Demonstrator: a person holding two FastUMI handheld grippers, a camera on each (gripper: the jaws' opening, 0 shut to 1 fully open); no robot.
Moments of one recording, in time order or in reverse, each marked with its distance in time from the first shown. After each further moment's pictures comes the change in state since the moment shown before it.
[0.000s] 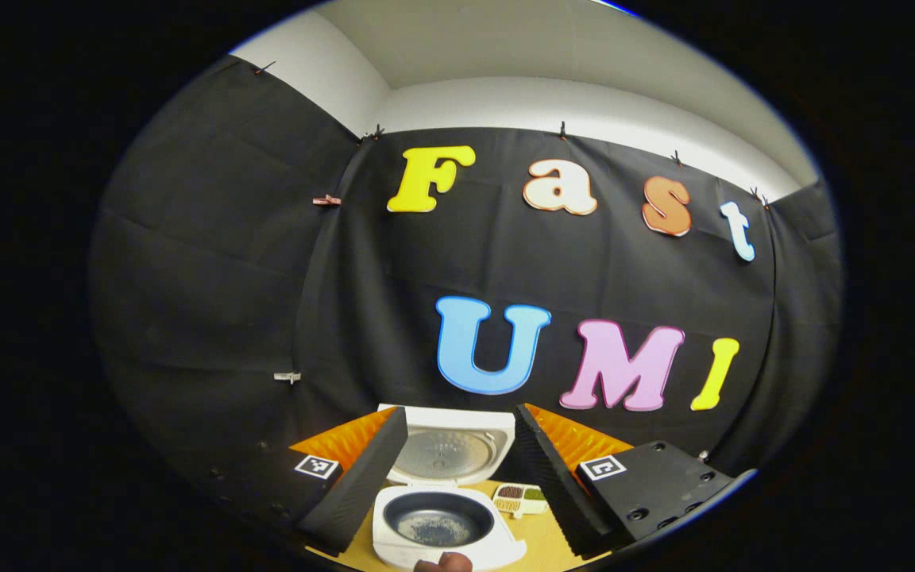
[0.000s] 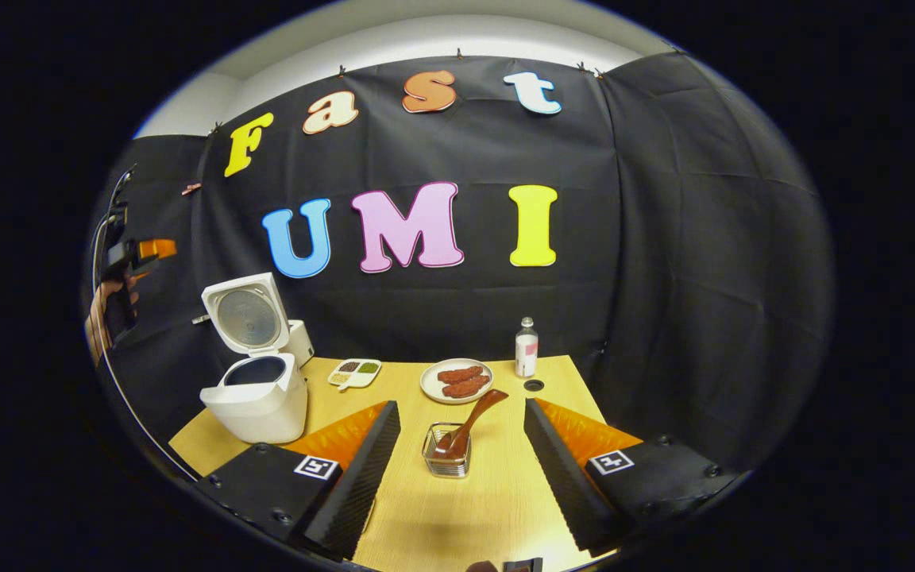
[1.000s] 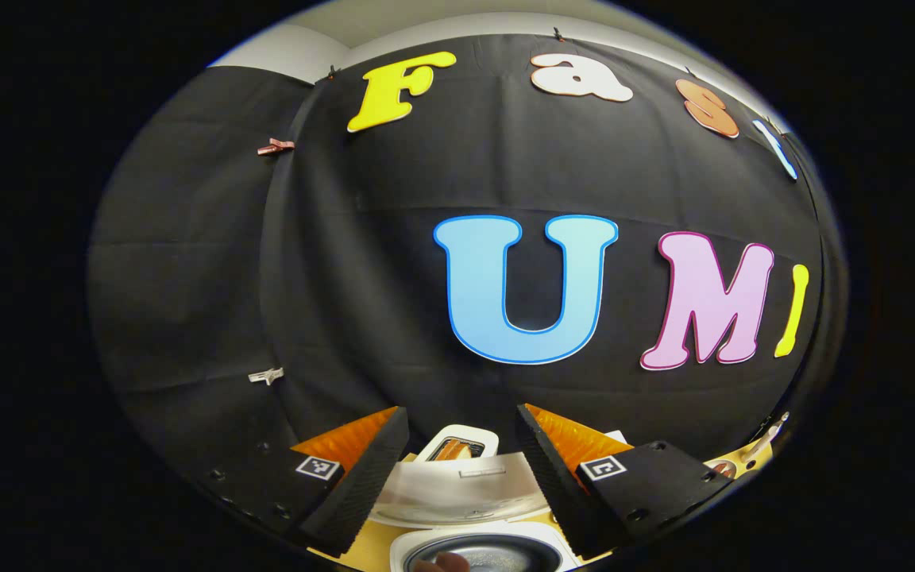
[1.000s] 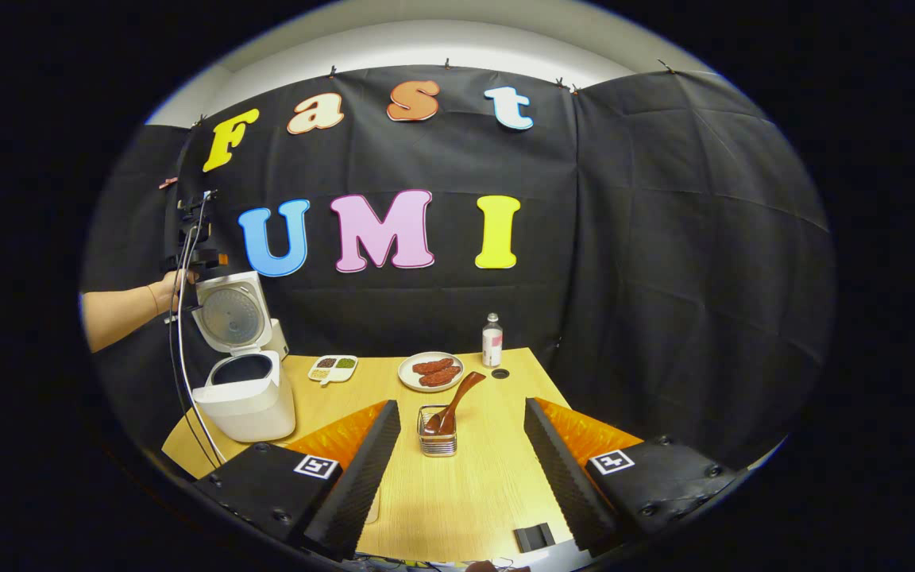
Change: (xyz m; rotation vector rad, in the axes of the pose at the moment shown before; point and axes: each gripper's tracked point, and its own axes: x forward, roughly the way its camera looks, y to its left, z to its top) left arm 0.247 0.028 -0.119 0.149 0.252 0.040; right arm -0.078 0.024 0.002 -0.006 -0.033 -0.227
